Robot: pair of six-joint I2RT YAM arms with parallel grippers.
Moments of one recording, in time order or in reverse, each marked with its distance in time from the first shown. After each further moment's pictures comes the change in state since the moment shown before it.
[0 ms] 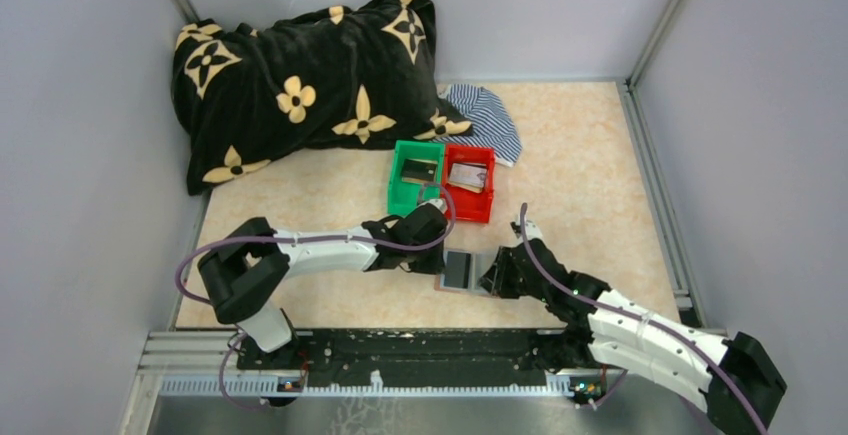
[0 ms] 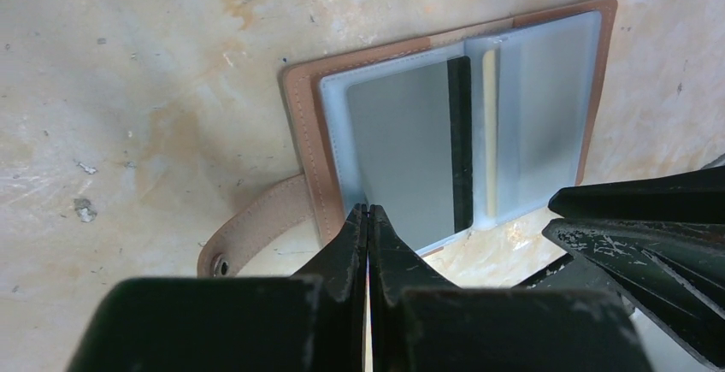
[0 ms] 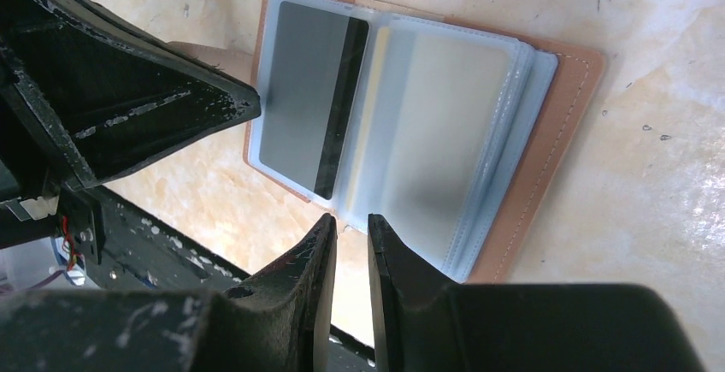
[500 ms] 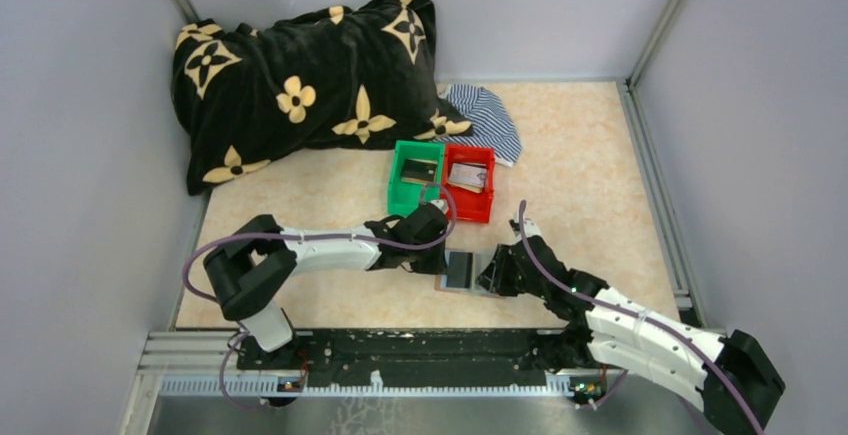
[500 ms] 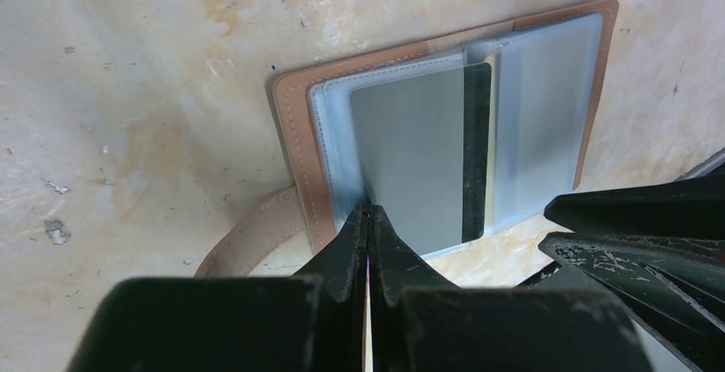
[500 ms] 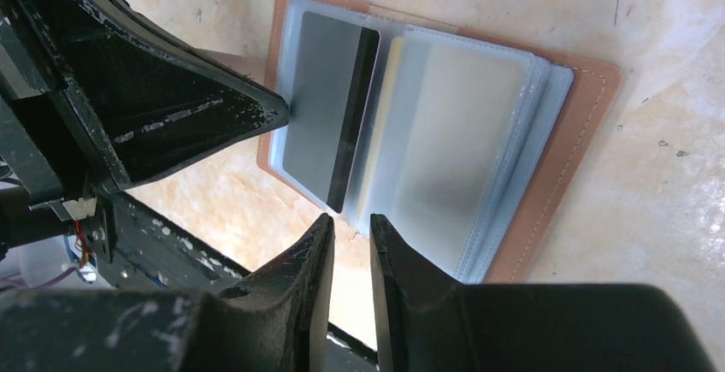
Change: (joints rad) left arm 0.011 0.032 -0.005 0.031 0.031 0.000; right arm -0.022 0.032 0.006 0.032 -0.033 -0.008
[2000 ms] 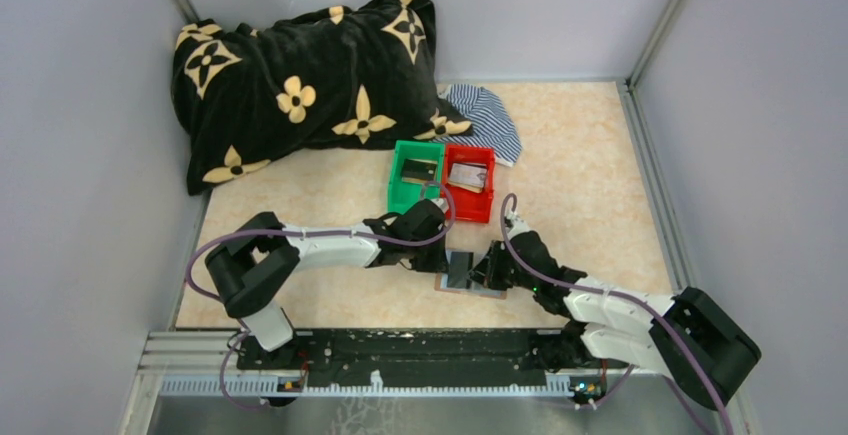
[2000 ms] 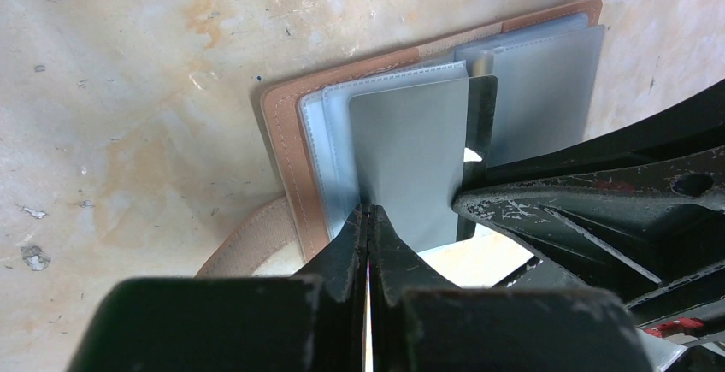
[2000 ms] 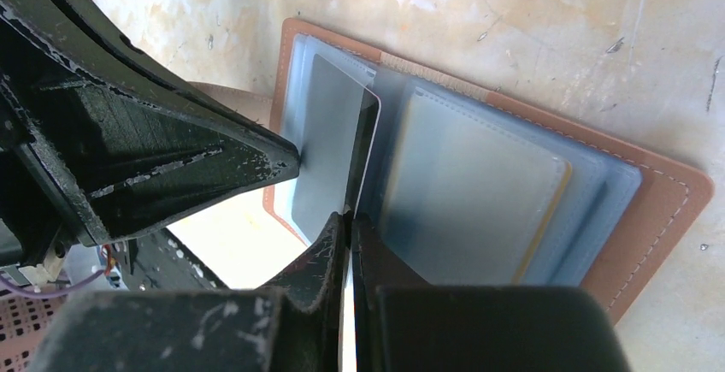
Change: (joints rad) left arm 0.031 0.016 -0.006 0.040 0.079 0.005; right arm -0.092 0.311 -0.087 0.458 -0.152 -0.012
